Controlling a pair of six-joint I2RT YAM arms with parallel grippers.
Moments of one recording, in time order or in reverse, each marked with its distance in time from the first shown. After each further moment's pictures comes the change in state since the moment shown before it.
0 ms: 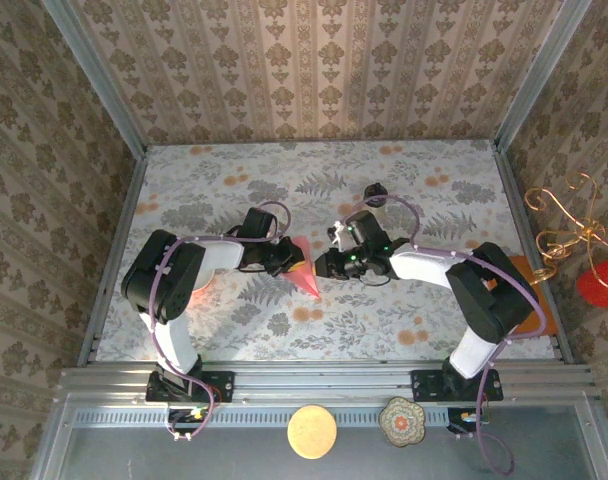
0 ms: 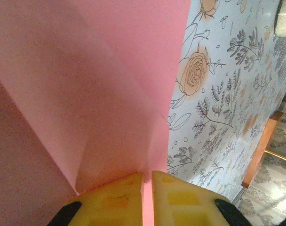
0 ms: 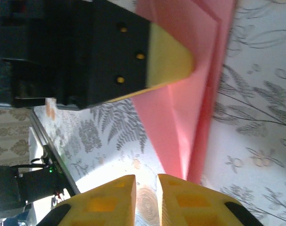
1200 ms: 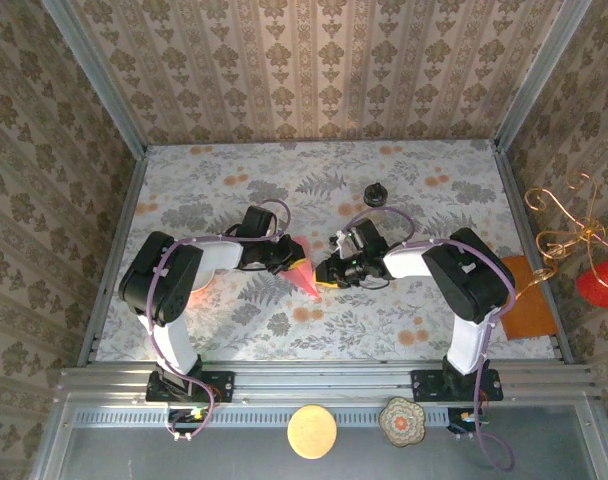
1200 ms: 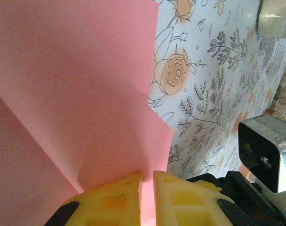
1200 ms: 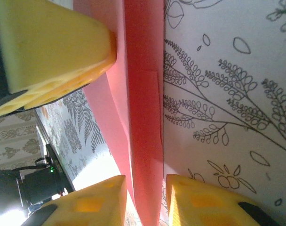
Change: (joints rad) left arm 0.000 -0.021 0.000 0.010 0.004 0.000; right arm -0.047 0.167 -0.028 0.117 -0.107 0.074
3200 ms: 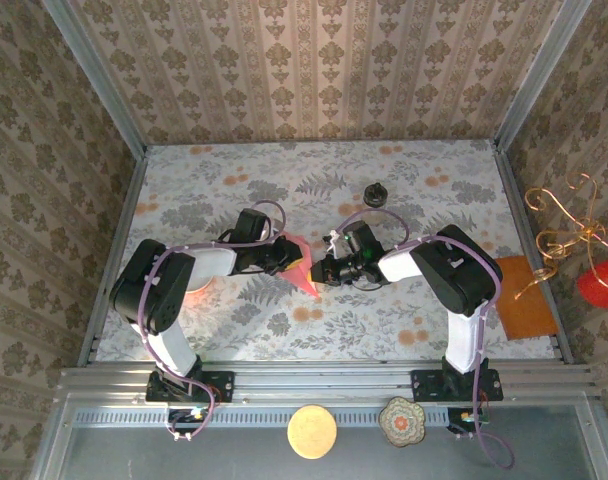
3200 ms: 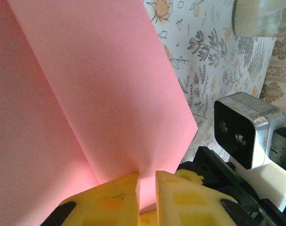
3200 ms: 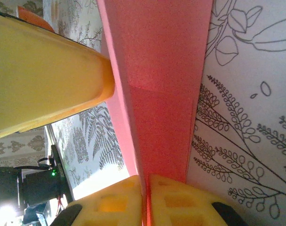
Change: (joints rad) left arm 0.013 -0.074 -0.083 0.085 0.009 -0.001; right arm 0.015 0.075 -0.022 0.235 -0.025 0.006
